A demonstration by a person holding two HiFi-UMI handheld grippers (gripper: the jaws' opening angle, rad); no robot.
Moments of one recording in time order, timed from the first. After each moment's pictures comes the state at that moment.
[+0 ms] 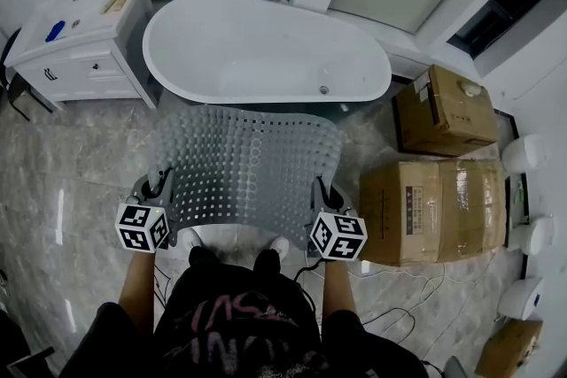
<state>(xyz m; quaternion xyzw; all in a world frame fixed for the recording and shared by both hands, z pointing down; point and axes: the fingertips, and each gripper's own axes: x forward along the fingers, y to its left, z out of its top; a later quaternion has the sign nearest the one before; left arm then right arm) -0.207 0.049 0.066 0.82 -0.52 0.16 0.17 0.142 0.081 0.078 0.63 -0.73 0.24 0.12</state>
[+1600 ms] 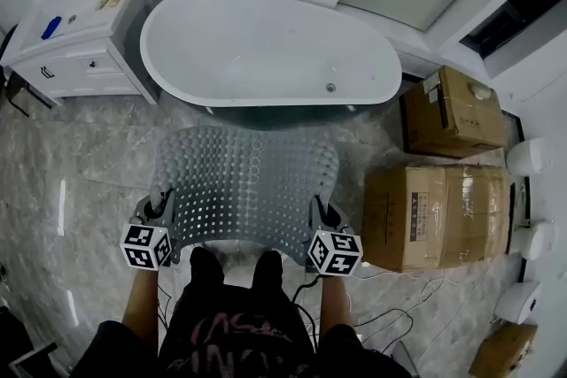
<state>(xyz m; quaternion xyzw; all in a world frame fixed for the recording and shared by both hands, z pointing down) -0.219 0.041 0.119 0.80 -0.51 0.20 0.22 0.134 0.067 0.128 0.62 -0.71 0.29 0.16</state>
